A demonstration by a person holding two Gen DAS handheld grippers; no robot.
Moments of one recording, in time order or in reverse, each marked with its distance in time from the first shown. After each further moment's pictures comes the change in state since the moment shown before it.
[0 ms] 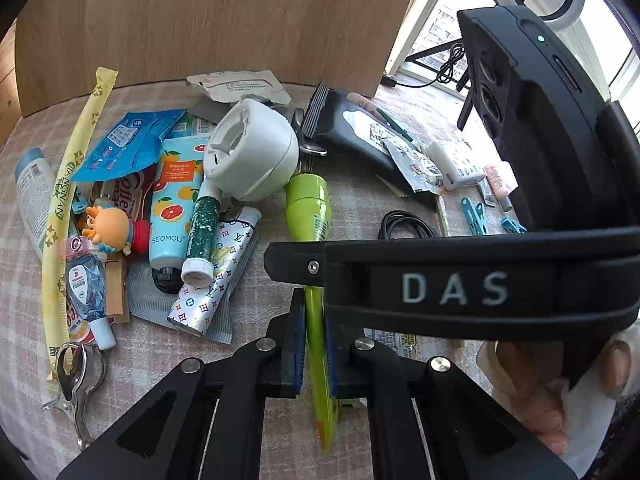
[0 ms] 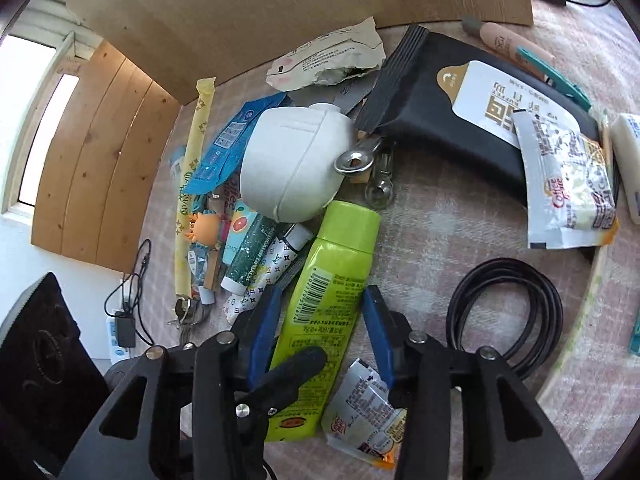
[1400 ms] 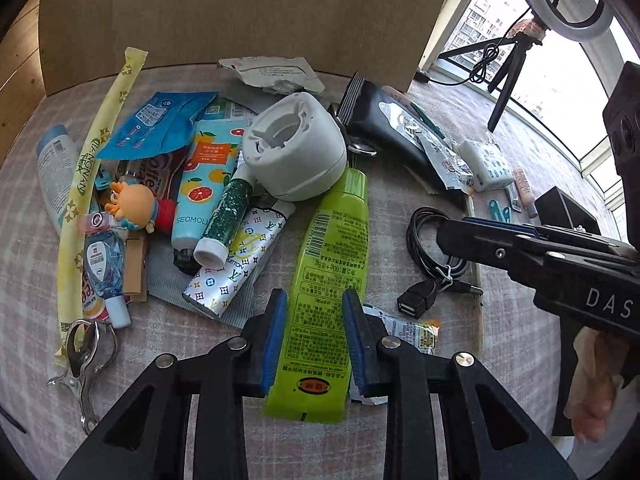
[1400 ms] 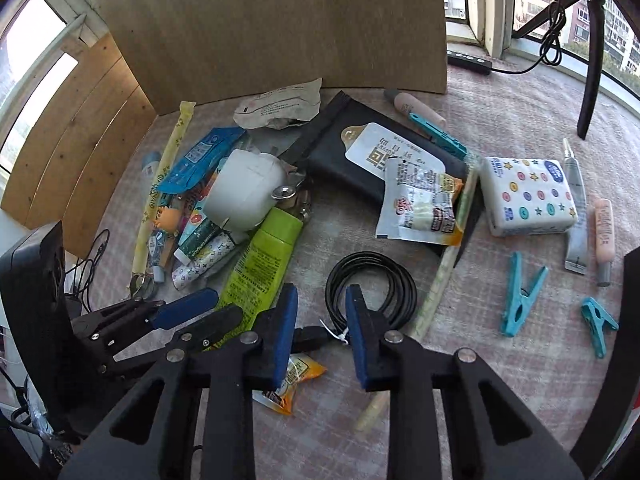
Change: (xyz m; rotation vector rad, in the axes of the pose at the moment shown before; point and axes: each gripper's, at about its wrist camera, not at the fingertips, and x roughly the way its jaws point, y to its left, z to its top) left arm 0.008 0.010 0.000 -0.065 0.037 0.094; right arm -0.053 -0.011 -0.013 -0.107 -0.108 -0.203
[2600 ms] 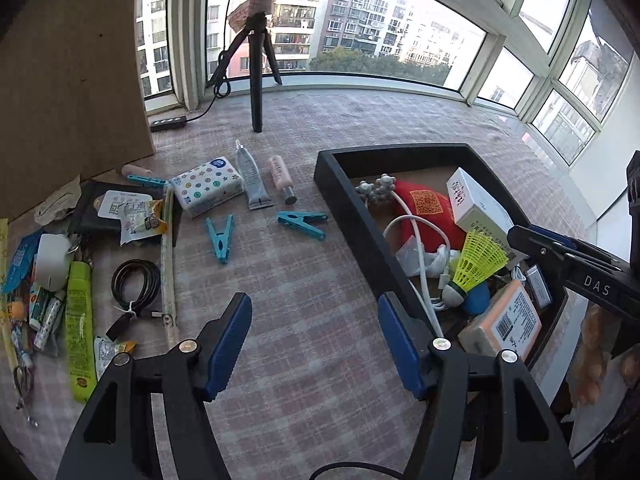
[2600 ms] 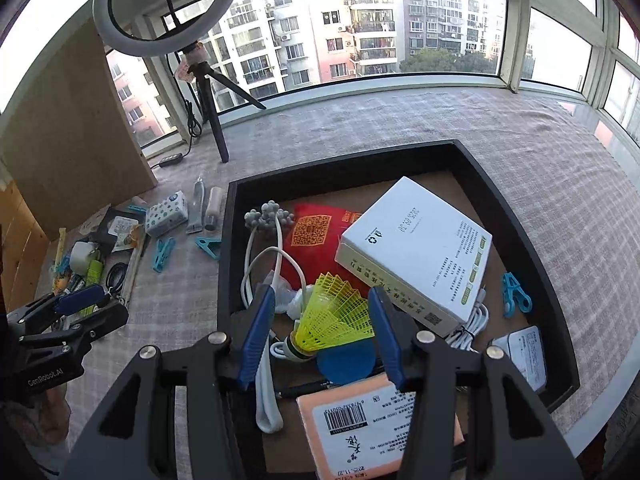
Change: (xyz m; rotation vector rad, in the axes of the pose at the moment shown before) left arm -0.059 -0.229 -0.039 0.353 -0.075 -0.146; right arm -0.242 -0.198 -0.179 0.323 -0.364 -0.415
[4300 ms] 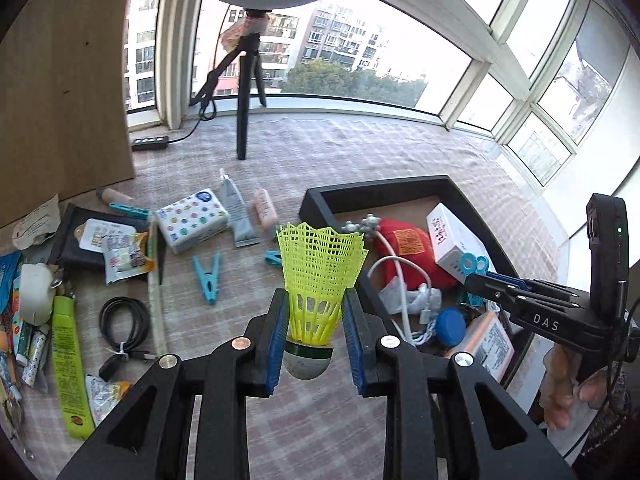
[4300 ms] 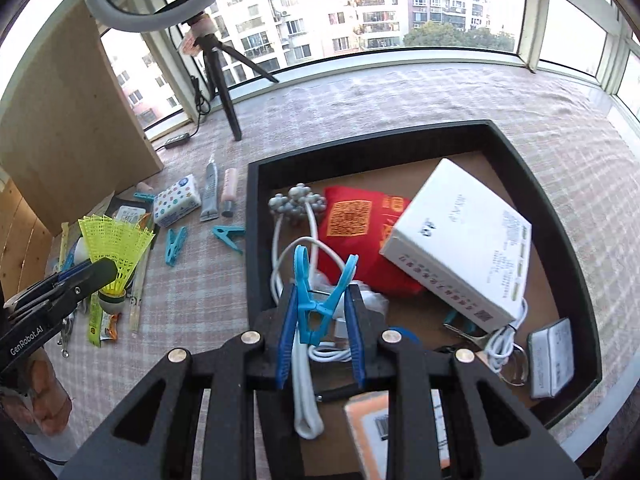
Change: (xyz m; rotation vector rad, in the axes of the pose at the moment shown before) left arm 0.001 -0.003 0.037 0.020 -0.041 -0.164; right arm 0.013 -0.009 0.015 0.097 0.107 -0.033
